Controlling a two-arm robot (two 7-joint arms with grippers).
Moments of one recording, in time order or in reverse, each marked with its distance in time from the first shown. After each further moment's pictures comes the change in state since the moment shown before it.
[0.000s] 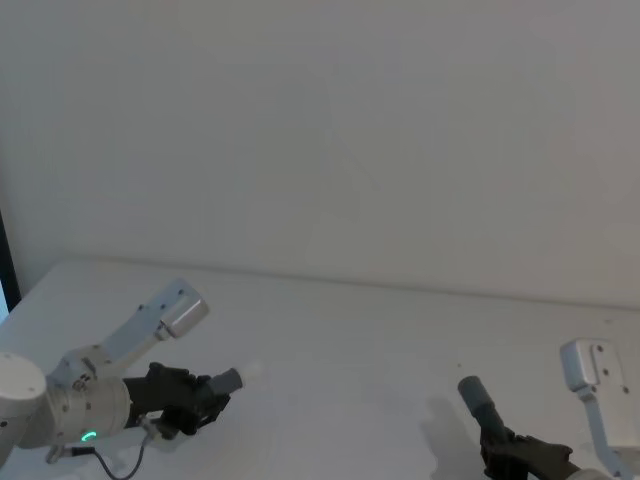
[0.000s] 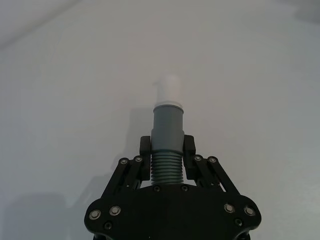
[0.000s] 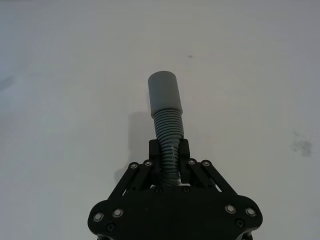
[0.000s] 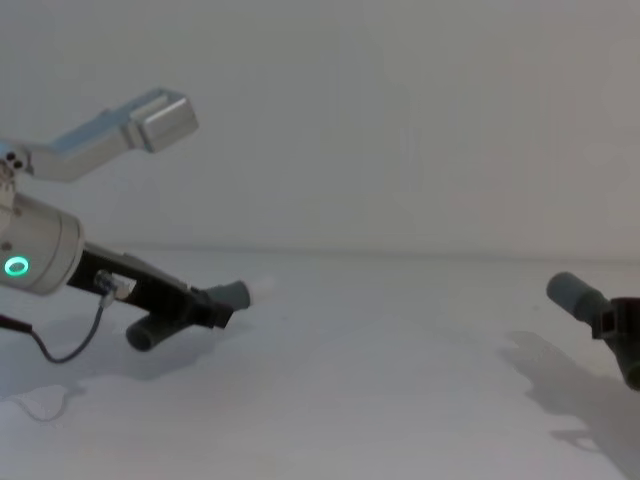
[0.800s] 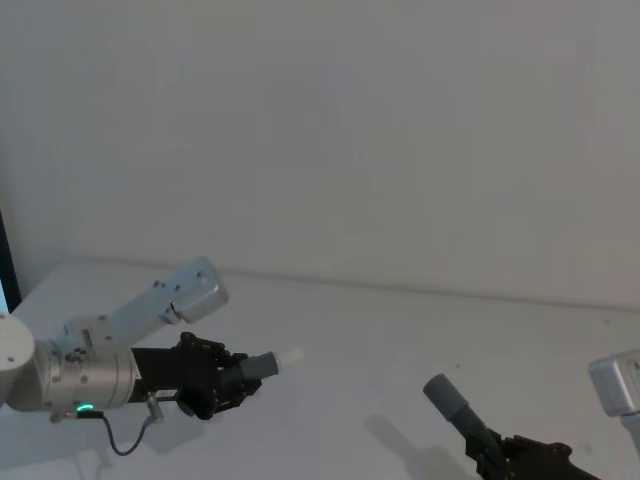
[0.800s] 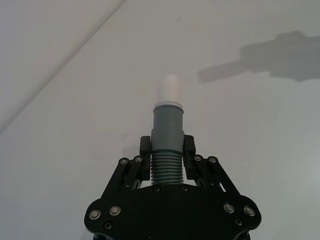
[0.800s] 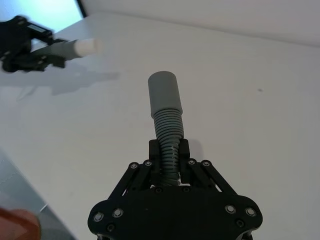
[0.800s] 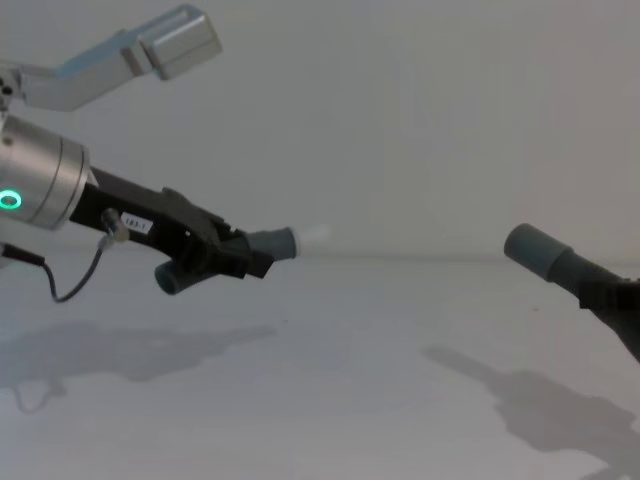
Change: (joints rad) left arm -0.084 0.073 0.076 -0.049 0.003 -0.172 -0.204; right arm -0.097 0.235 0.010 -0.082 0.109 -0.204 0.388
